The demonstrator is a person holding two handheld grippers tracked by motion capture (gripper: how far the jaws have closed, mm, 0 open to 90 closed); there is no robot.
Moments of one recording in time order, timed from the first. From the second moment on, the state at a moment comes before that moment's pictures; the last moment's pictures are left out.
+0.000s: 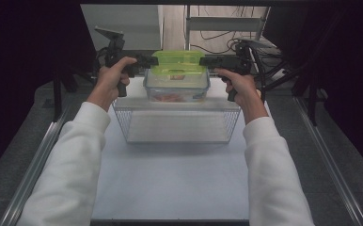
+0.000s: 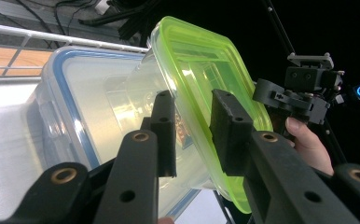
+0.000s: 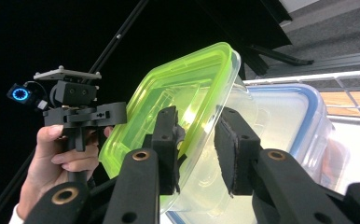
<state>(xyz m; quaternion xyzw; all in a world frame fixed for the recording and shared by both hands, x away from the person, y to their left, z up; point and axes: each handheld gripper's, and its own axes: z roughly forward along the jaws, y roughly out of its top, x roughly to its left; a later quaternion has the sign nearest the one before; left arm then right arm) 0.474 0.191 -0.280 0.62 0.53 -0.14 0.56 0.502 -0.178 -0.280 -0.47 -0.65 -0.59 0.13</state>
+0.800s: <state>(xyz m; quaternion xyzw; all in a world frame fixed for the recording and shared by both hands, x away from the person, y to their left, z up) 0.464 0.195 -0.273 0.62 0.53 -0.10 0.58 0.493 -0.182 -0.269 -0.47 -0.65 -0.59 0.08</state>
